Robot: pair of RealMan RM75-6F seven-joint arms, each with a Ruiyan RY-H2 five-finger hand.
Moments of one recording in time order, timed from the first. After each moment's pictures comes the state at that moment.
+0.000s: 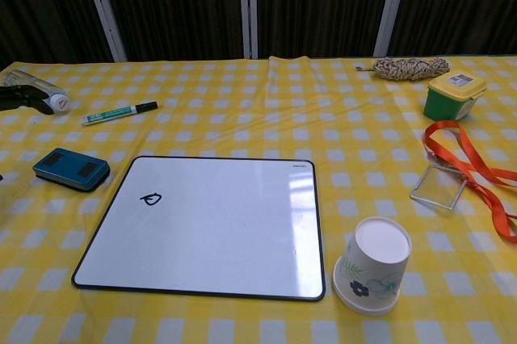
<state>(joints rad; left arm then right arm) -0.41 -1.28 -0.12 -1.49 1.39 1.00 0.30 0.12 -1.25 0.03 -1.48 -1.55 1.45 0.11</state>
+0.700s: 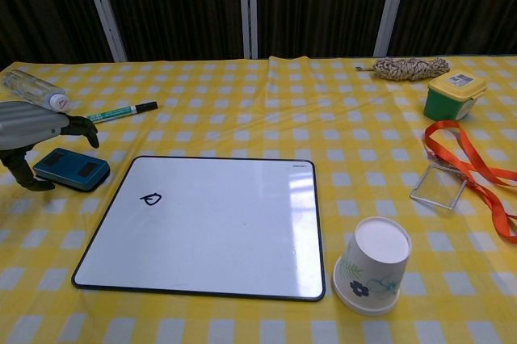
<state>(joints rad) -0.61 -1.42 -0.10 -1.31 1.20 0.78 0.43 0.13 -1.25 0.05 -1.45 -1.52 1.43 0.15</state>
